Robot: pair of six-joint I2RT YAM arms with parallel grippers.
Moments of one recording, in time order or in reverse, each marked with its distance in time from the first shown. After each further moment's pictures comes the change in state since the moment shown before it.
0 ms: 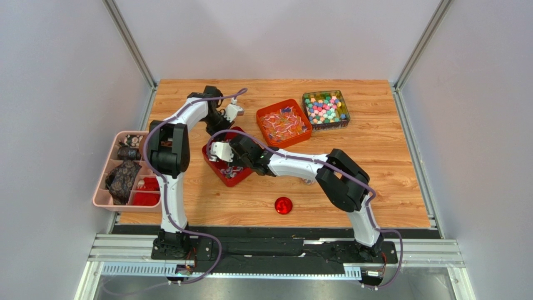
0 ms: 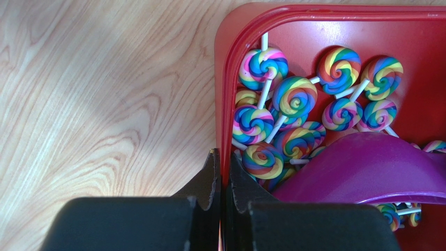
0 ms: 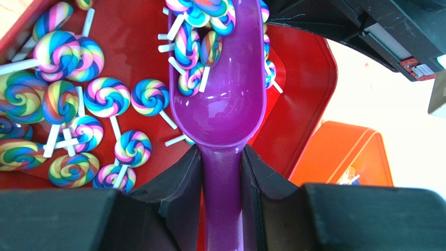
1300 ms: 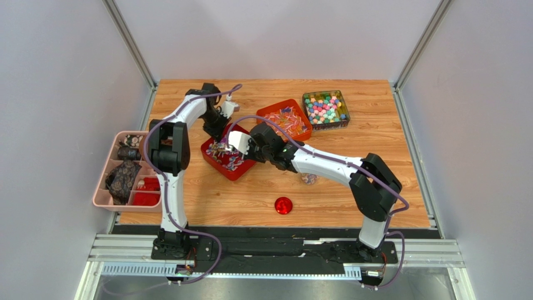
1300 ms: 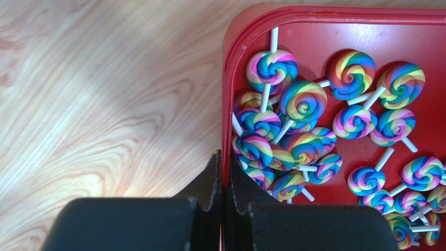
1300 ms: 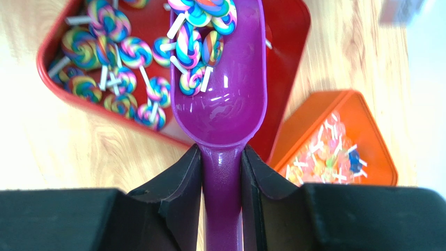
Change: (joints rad) left arm 0.022 0.045 0.087 -0.055 -0.050 -0.108; right arm -0.066 -0.259 -0.157 -0.051 -0.145 0.064
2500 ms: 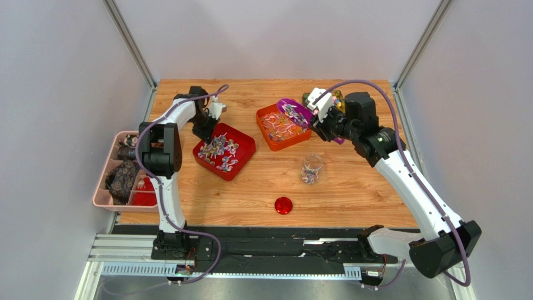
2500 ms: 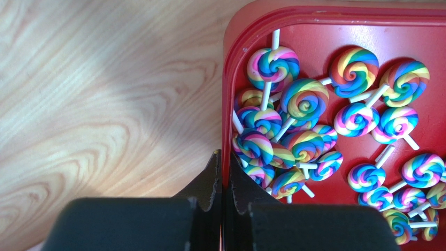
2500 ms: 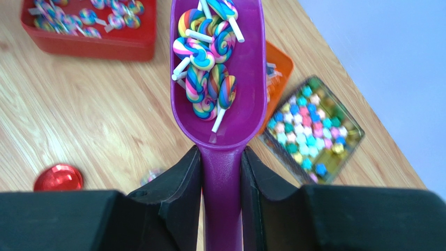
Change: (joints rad) left arm 0.090 -0.070 -0.125 0.089 -0.037 -0.045; right arm -0.472 -0.608 -0.045 -0.372 -0.326 0.108
